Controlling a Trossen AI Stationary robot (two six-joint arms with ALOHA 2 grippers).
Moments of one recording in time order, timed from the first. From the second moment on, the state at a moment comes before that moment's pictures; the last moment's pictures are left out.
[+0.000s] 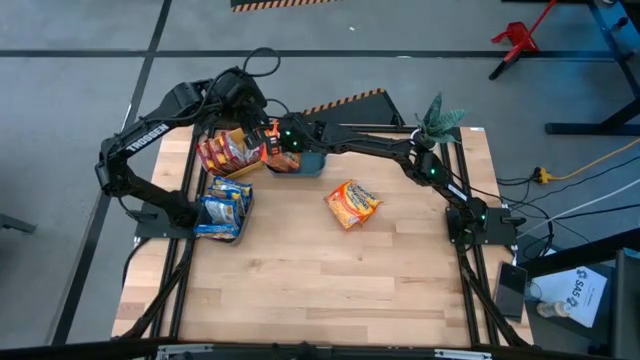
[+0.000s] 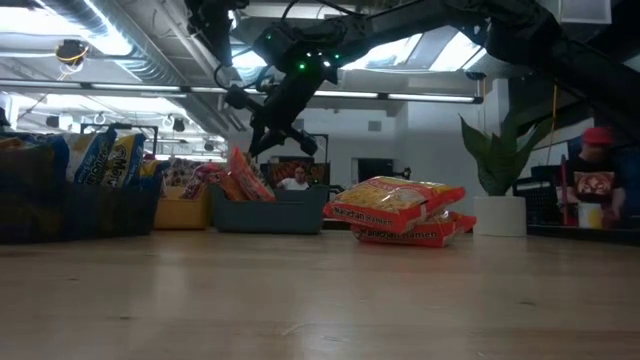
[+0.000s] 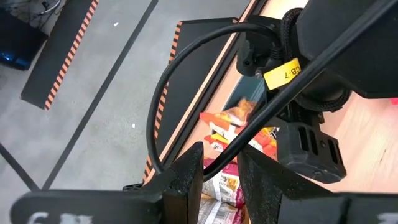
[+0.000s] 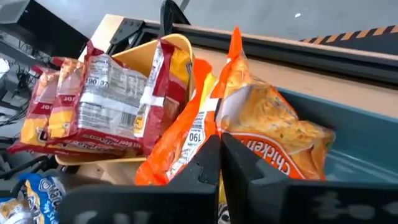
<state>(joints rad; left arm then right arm) 0.57 1.37 1.64 -1.17 -0.27 0.17 -0.30 2.42 2.26 -0.55 0.20 0.83</state>
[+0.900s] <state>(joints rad) 0.57 1.37 1.64 -1.16 -0.26 0.17 -0.36 2.41 2.32 -1.12 0.18 0.37</state>
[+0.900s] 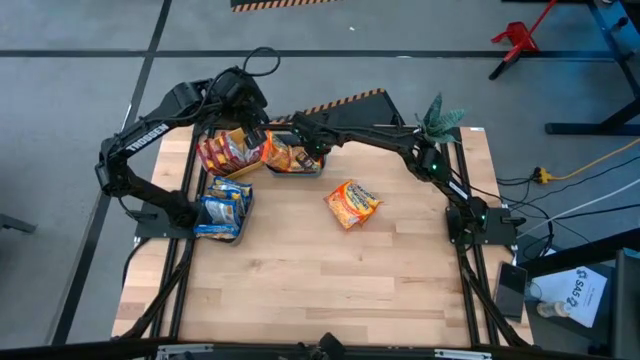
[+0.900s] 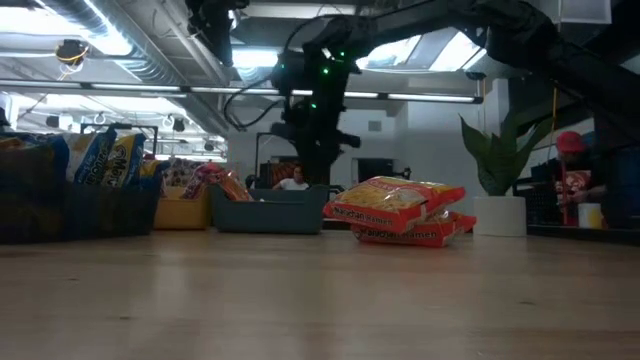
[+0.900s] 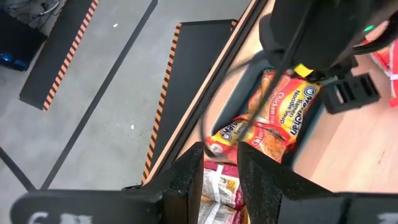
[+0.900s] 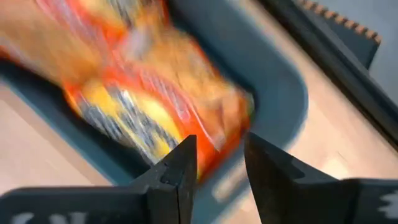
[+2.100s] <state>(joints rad) 0.65 1.37 1.64 -1.16 -0.15 0.16 -0.26 2.21 2.20 -1.56 0.02 0.36</state>
